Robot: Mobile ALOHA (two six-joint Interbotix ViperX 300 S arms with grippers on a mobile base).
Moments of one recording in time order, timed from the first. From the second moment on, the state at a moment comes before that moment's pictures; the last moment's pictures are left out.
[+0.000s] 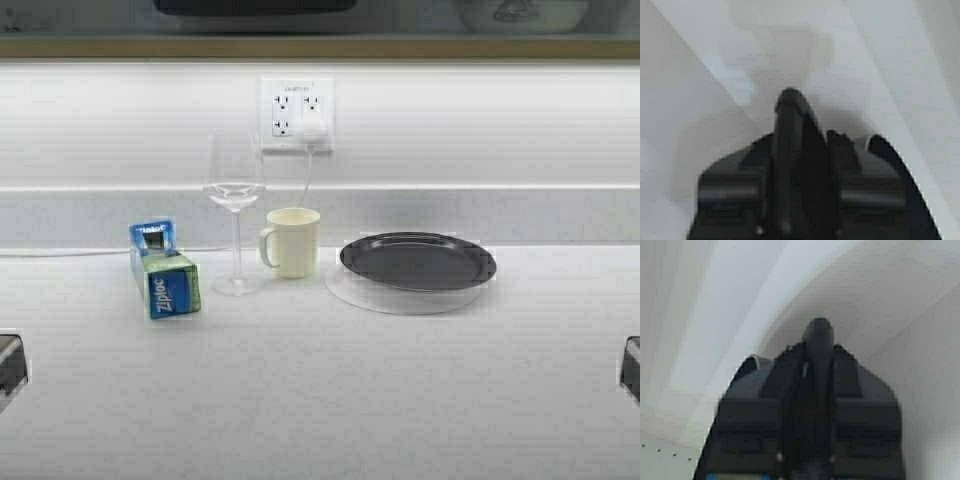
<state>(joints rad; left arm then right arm) -0.19 -0.10 0.48 -0.25 -0.33 -0.78 0.40 0.08 0.23 -0.28 -0.31 1.33</state>
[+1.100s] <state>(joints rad) -0.22 0.00 0.51 -0.24 -0.62 -0.83 0.42 0.15 0.19 -0.17 -0.35 1.32</state>
